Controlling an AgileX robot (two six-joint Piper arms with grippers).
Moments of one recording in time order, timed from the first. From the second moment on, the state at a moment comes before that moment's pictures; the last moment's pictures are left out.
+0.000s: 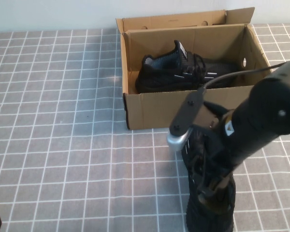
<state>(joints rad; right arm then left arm) 0.73 1.54 -1.17 0.09 0.92 -0.36 -0.09 -0.01 0.03 -0.07 0.39 0.09</state>
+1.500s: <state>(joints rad) 0.74 1.52 -1.11 -0.07 0.94 -0.18 -0.09 -0.01 0.03 -0.07 0.39 0.09</state>
